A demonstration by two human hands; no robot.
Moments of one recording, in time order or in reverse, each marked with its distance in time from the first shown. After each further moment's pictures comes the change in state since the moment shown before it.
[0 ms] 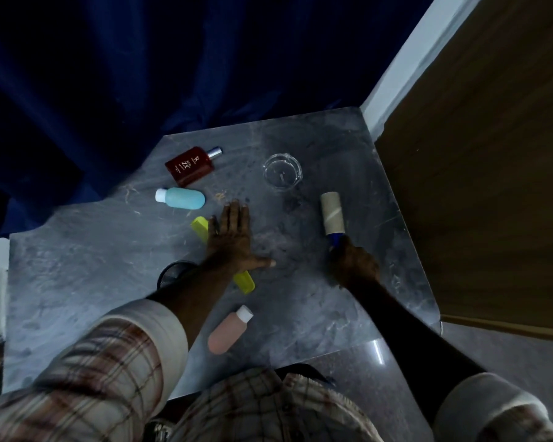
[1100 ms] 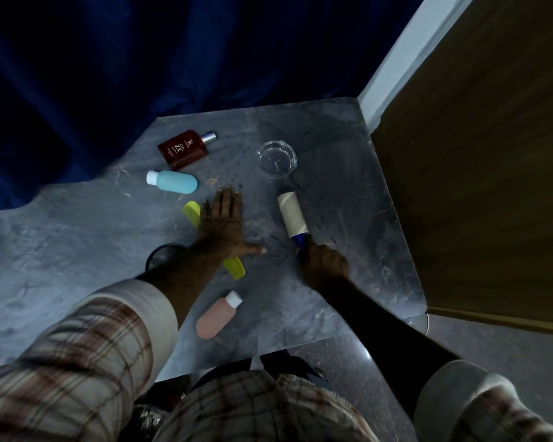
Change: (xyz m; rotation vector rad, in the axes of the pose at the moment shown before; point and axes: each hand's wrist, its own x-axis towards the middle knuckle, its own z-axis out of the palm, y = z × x) left_hand -0.005 0.002 -0.005 -0.004 0.009 0.000; right_hand -0.035 -0.029 0.017 -0.231 0.325 -0.341
